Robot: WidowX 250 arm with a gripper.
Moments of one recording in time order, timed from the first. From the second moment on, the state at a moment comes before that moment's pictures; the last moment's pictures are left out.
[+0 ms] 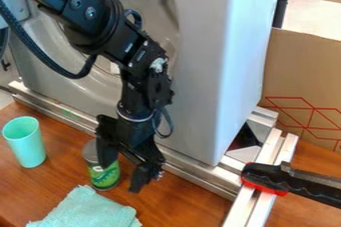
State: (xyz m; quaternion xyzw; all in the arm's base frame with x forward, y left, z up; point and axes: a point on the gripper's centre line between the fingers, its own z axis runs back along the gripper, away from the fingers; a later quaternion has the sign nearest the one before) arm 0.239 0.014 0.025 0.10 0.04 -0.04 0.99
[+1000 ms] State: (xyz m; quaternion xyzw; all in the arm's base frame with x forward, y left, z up) arm 0.171 0.023 0.068 0.05 0.08 -0.08 0.99
